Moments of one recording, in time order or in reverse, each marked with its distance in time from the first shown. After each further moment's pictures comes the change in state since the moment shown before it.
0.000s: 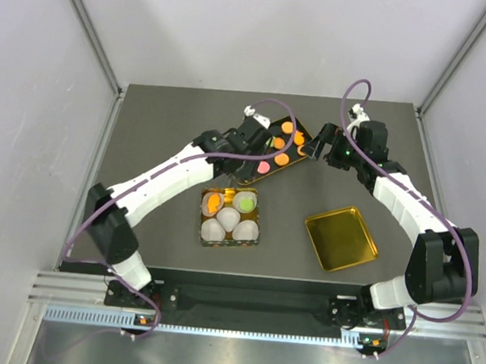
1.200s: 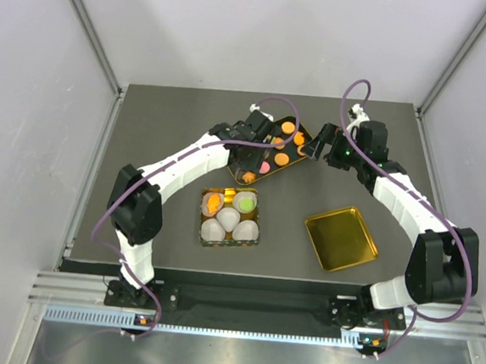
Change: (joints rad) left arm 0.106 0.227 0.071 0.116 0.103 0.043; right arm 0.000 0.000 0.000 0.000 -0.001 -0.007
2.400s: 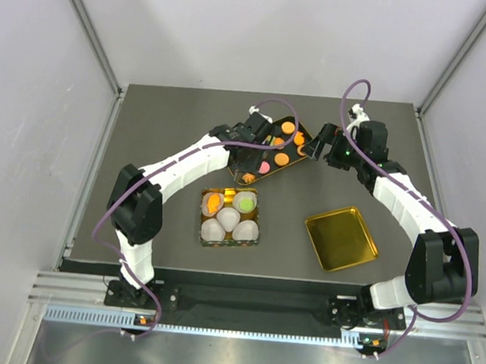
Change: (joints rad) left arm 0.003 0.000 -0.027 0.020 -0.004 0.003; right arm 0.000 0.000 0.000 0.000 0.000 0.000
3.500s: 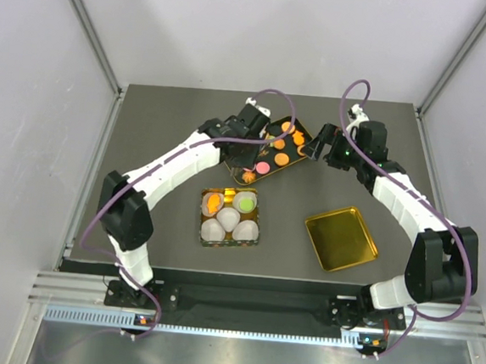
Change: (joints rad) left arm 0.000 -0.051 0.051 -0.068 0.020 0.023; right arm 0.000 0.006 0.000 0.000 0.000 -0.001
